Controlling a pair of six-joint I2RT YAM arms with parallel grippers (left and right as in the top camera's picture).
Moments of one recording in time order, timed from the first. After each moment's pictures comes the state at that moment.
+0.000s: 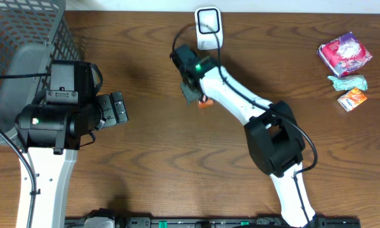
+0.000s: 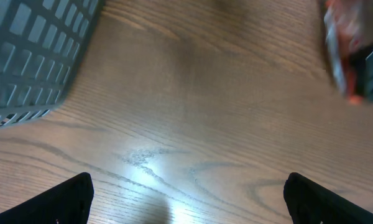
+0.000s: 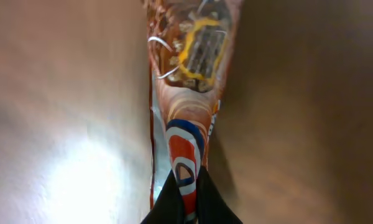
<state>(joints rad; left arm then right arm) -0.07 1.22 1.42 -1.31 -0.06 -0.31 0.62 2.28 1.89 -0.83 0.21 0.14</state>
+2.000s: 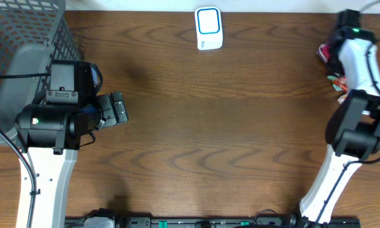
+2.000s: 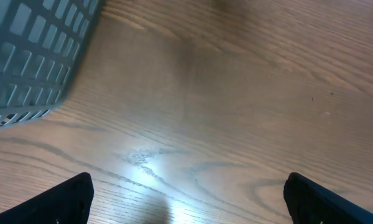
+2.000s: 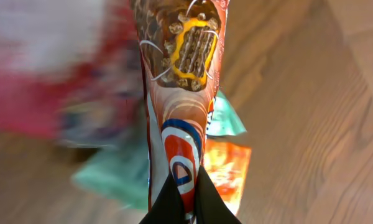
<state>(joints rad) -0.07 1.22 1.42 -1.31 -0.06 -0.31 -0.25 2.30 1.99 -0.98 0.59 0.33</state>
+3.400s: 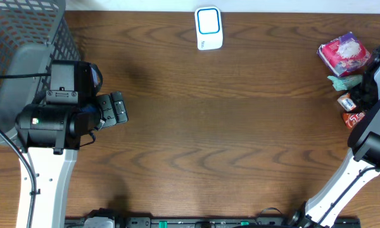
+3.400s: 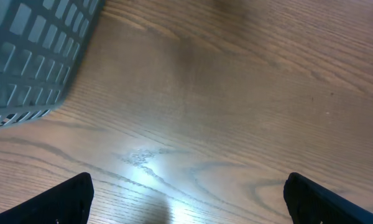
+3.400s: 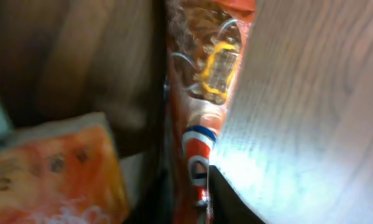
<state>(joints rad) -0.07 1.22 1.42 -1.31 -0.06 -0.31 -0.49 2.29 1.83 -1.05 0.40 0.61</state>
